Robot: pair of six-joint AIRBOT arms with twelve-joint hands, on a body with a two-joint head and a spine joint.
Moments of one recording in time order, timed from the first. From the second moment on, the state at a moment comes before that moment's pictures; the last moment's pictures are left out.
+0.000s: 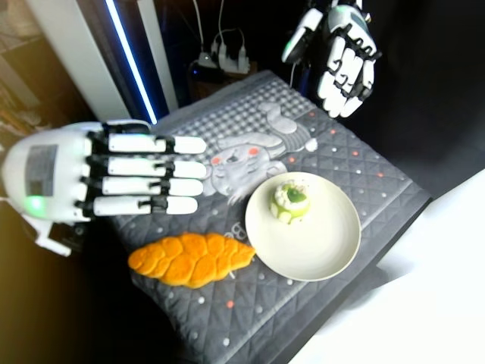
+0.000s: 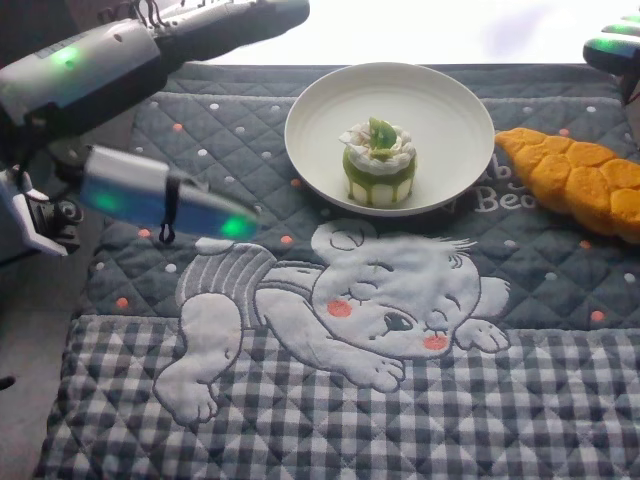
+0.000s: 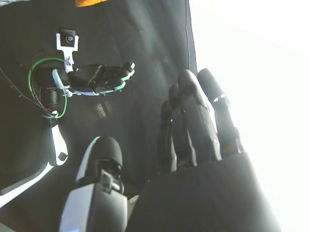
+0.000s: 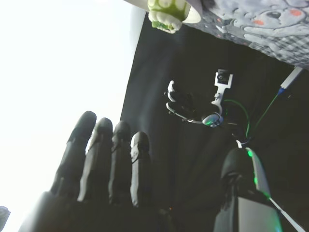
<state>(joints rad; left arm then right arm) 0.54 -0.97 1.23 0.34 -0.94 0.44 -0.83 -0.86 1.21 -0.05 1.39 -0.33</state>
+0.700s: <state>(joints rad) 0.24 -1.17 1.46 0.67 -0.65 0.21 -0.83 -0.87 1.21 -0.05 1.42 -0.35</state>
